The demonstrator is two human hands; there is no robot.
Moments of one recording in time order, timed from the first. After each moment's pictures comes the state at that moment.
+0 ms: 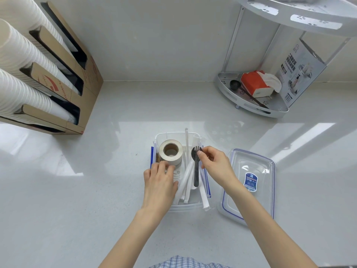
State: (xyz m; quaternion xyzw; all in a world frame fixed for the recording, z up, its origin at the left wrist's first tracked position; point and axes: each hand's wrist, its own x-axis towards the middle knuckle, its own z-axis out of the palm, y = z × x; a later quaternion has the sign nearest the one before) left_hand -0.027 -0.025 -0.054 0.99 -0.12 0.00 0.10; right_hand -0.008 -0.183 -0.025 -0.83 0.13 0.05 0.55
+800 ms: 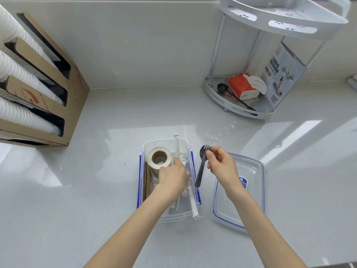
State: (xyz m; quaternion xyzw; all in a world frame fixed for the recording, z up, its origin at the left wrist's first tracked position) left_hand 0.020 -0.093 -0.039 0.97 -0.16 -0.19 0.05; right_hand -0.009 -0.214 -0.024 -0.75 0.23 -0.03 0.62
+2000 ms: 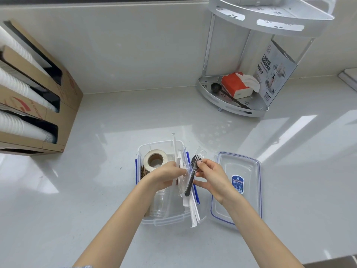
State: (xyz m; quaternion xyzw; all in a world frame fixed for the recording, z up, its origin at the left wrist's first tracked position) left_hand 0.050 -0.084 -0.044 0.75 0.03 -0.47 0.46; right_hand -0.017 -0.205 -0.030 -0.59 0.28 0.11 0.75
